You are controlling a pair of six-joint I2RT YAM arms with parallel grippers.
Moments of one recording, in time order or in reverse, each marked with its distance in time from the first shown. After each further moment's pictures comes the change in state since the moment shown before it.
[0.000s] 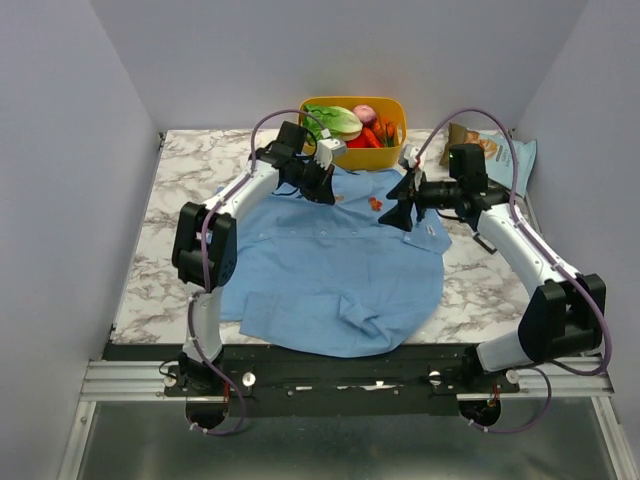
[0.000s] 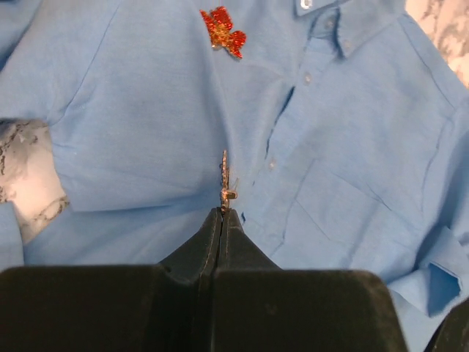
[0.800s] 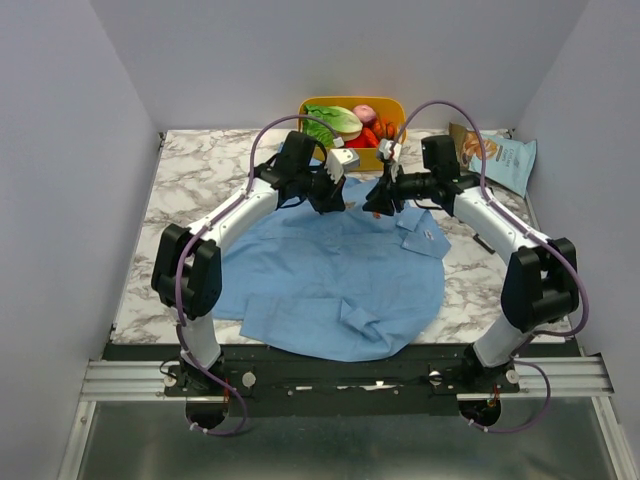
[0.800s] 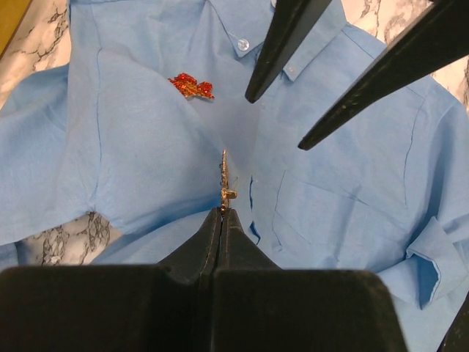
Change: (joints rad) left arm -0.118 -0.291 -0.263 0.151 -0.067 0.056; right arm 0.072 0.218 0.156 0.064 0.034 0.061
